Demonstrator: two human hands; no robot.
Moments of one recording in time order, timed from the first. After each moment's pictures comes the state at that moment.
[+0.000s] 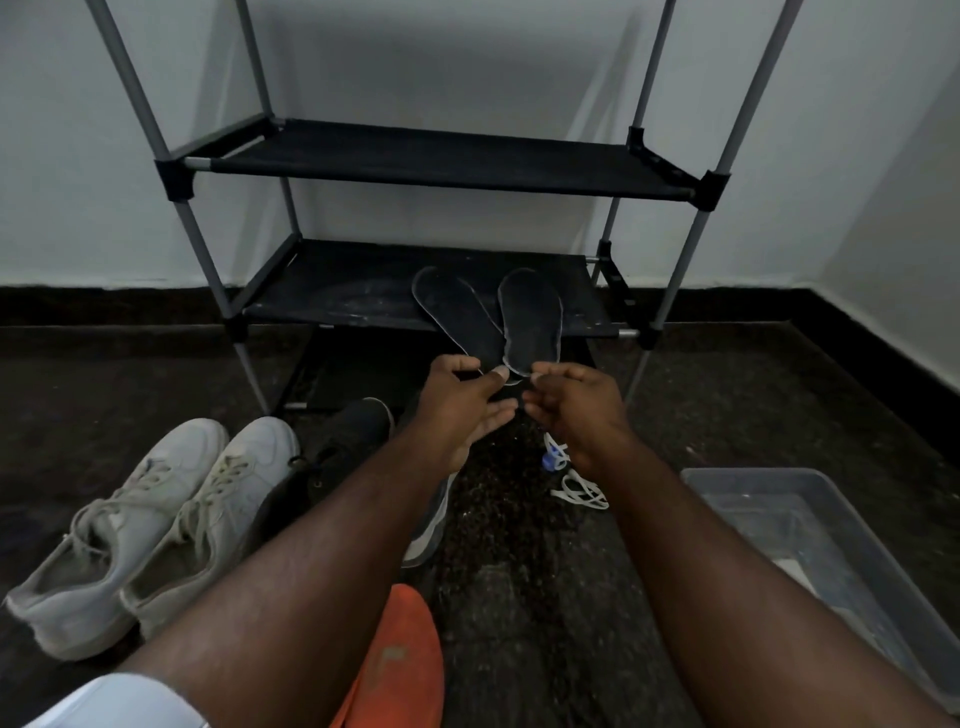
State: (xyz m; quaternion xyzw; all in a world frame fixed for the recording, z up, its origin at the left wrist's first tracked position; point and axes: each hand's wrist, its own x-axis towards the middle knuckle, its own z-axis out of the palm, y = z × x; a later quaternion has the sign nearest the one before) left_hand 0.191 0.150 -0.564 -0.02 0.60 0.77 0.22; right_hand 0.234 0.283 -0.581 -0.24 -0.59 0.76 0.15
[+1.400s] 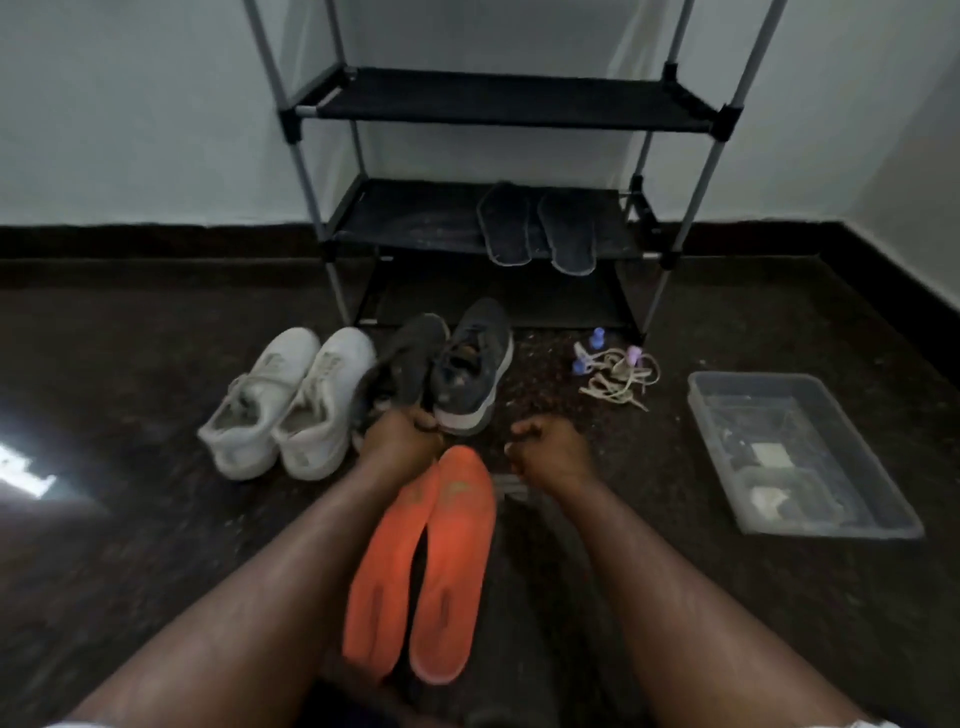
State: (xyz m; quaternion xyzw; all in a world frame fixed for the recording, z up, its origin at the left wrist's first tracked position) left_hand 0.304 -0.020 -0.615 -0.02 0.89 0.42 0.17; right_hand 0.366 0.165 -0.640 -0.28 -0.81 0.51 -0.01
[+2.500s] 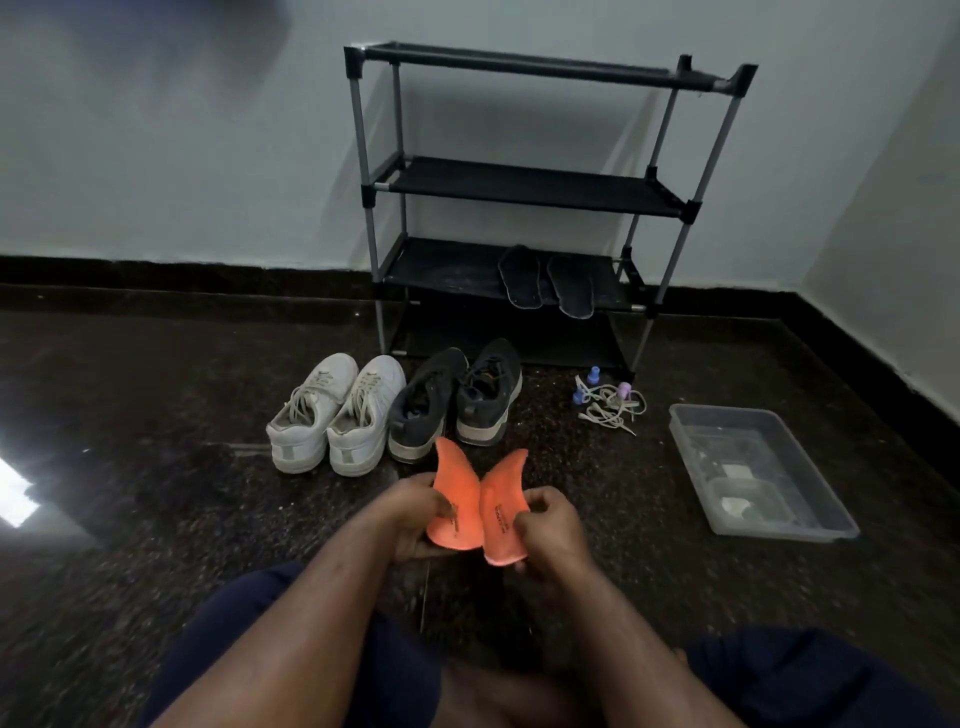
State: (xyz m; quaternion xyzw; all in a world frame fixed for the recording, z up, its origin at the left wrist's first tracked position) left_hand 0.423 -0.081 -0.570 -0.10 0.73 0.56 0.38; right_hand 0.499 0.070 -0.593 -0.34 -0.73 0.60 0.01
